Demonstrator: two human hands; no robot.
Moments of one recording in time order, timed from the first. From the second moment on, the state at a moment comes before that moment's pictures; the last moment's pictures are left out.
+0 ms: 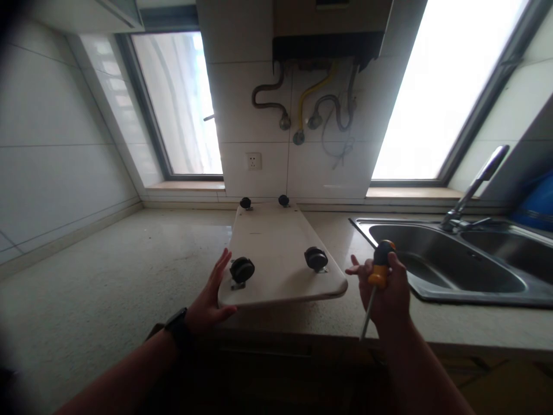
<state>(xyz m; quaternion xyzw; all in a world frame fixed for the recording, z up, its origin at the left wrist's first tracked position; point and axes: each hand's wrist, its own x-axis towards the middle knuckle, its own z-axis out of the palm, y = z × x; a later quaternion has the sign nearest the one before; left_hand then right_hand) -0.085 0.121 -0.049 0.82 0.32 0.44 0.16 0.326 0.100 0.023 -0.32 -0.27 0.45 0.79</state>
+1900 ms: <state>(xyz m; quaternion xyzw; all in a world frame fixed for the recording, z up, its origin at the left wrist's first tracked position) -0.050 0.120 0.040 0.77 0.27 0.37 0.44 0.159 0.093 0.115 -0.33 -0.74 0.18 0.56</state>
